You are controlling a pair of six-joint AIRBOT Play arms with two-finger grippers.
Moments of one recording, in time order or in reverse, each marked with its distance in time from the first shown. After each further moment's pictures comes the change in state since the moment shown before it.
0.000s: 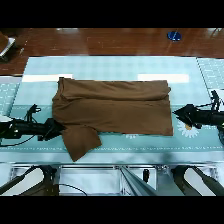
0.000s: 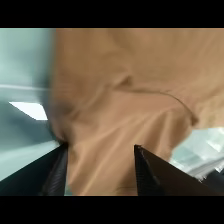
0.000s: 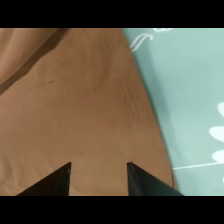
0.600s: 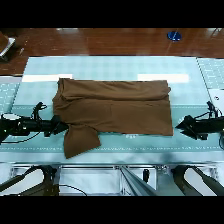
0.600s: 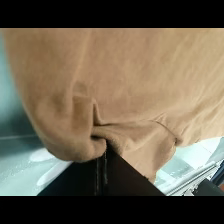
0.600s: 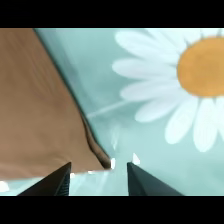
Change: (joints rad) left arm -0.092 -0.055 -0.003 -0.121 0.101 0.034; right arm 0.000 -0.016 -0.017 -0.326 0.105 0.185
